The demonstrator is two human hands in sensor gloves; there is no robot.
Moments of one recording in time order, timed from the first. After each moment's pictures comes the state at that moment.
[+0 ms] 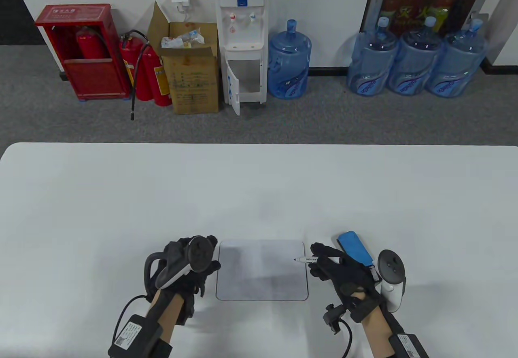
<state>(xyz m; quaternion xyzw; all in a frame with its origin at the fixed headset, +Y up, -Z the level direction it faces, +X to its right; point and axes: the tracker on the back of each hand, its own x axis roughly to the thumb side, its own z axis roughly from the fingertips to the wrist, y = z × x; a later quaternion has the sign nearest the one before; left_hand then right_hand) -0.174 -0.747 -0.332 -0.10 -0.07 0.05 0.99 0.201 -0.773 -0.310 0.06 0.05 0.72 0.69</state>
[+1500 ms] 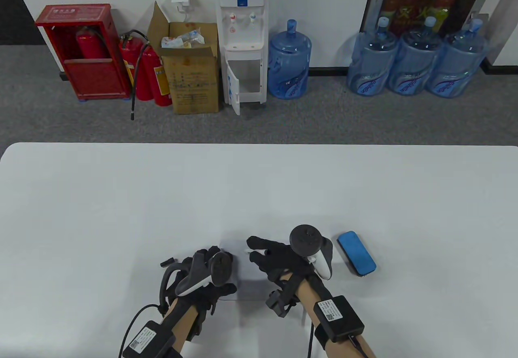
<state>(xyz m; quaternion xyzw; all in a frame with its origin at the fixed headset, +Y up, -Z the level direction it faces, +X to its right) -0.154 -0.781 -0.321 -0.17 -0.11 -0.01 0.98 0.064 -0.780 -0.364 0.10 0.14 0.85 0.50</state>
